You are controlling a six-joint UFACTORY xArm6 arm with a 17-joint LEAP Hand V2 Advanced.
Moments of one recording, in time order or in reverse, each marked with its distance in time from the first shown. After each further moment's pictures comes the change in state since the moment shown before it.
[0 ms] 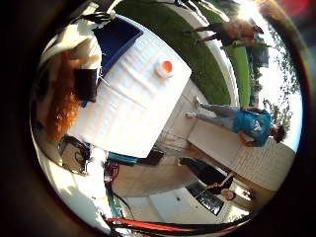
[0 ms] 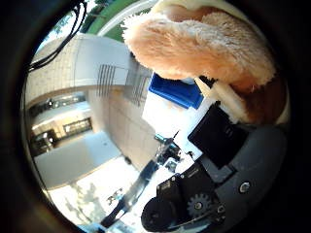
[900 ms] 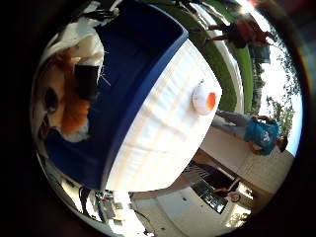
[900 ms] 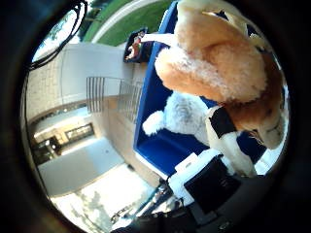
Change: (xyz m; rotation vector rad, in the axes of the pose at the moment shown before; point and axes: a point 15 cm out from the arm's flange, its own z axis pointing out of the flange) arm 0.000 -0.109 0.202 -0.186 -0.048 0.043
